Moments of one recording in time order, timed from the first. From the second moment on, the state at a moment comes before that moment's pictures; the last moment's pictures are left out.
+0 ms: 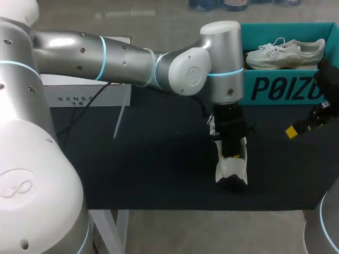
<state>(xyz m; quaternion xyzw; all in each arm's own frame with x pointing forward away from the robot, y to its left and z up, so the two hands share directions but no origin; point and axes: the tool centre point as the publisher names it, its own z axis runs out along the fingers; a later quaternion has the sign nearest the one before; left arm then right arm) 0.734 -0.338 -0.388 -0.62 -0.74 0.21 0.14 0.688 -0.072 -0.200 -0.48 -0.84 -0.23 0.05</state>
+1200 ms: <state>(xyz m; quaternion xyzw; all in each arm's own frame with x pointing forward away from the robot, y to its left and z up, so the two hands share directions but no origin) 0.748 -0.353 -0.410 -0.67 -0.73 0.12 0.11 0.688 -0.072 -0.200 -0.48 -0.84 -0.23 0.05</state>
